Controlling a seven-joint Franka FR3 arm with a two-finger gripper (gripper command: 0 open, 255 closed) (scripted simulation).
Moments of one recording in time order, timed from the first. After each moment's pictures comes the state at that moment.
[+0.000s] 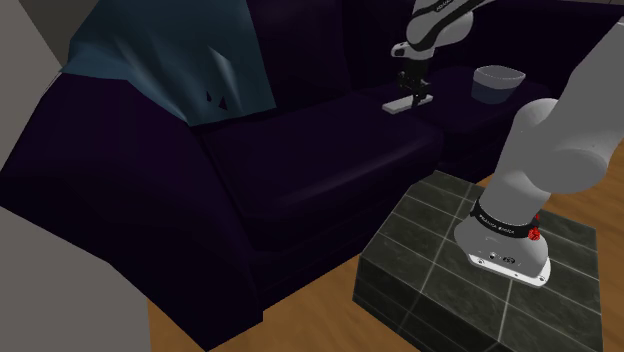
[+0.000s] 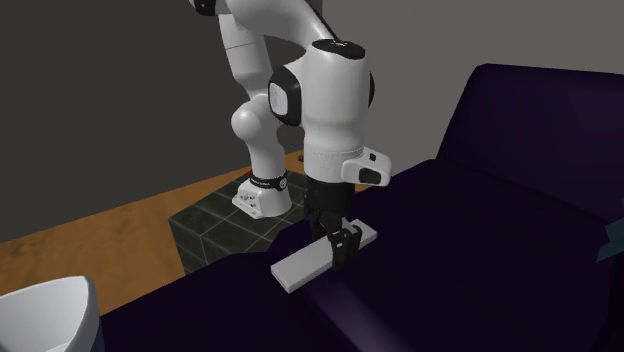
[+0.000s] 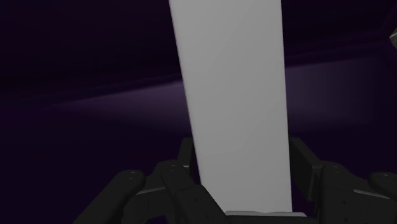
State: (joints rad) arm 0.24 -0.21 -0.86 -2.39 -0.24 2.26 -1.54
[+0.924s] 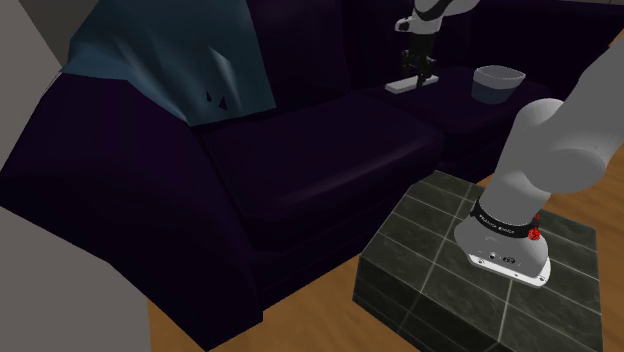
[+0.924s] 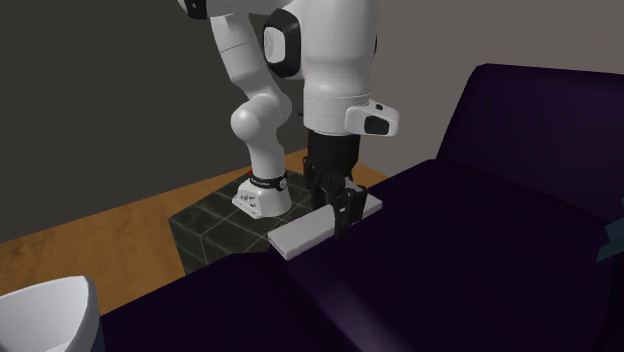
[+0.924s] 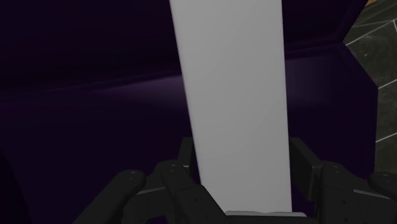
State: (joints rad) arm 0.21 -0.32 -0.79 -2.28 -0.28 2.05 -1.50
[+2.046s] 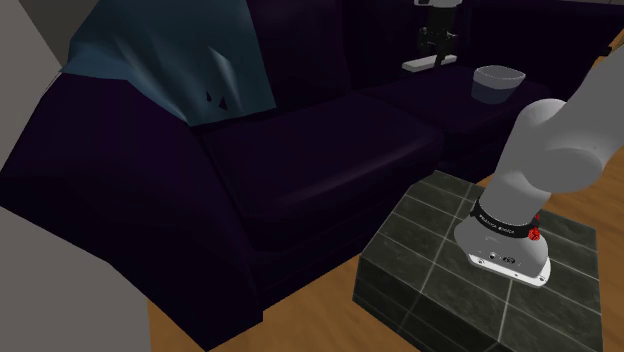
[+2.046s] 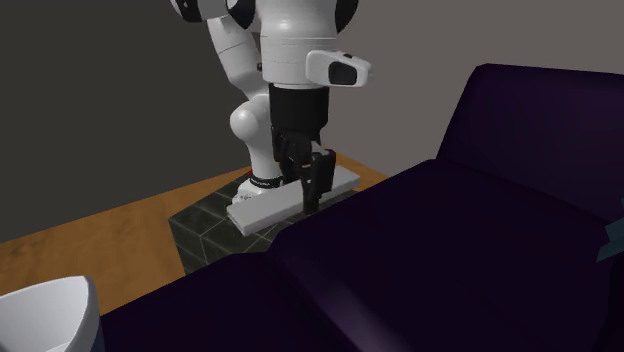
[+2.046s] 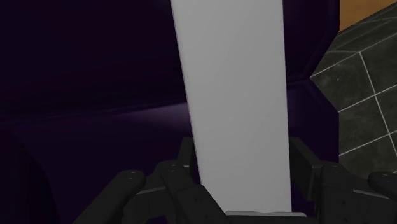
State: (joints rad) arm 0.18 -0.37 -0.81 -2.14 -0.31 1.88 -1.58
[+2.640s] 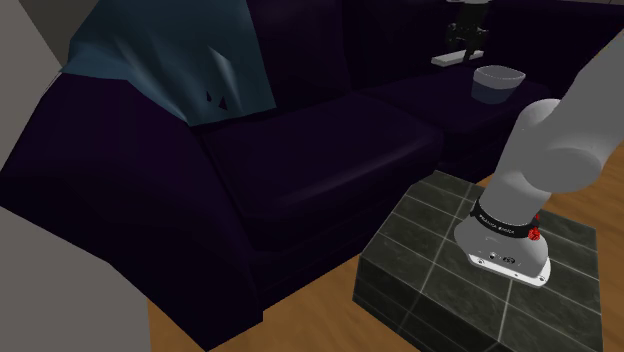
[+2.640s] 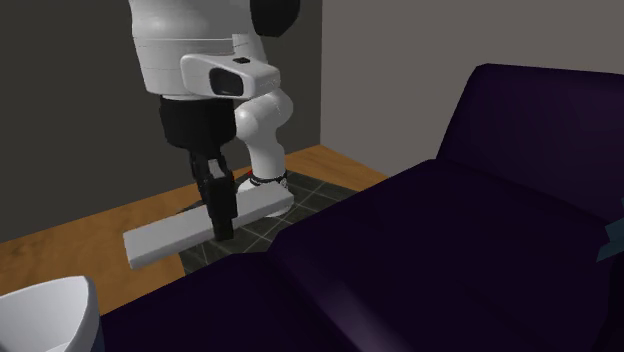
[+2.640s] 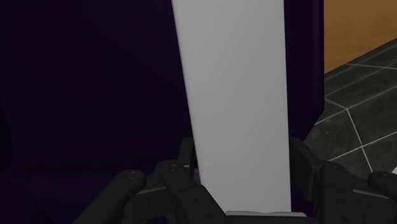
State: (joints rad) arm 0.17 -0.27 -1.04 -2.01 -0.27 1.89 -1.85
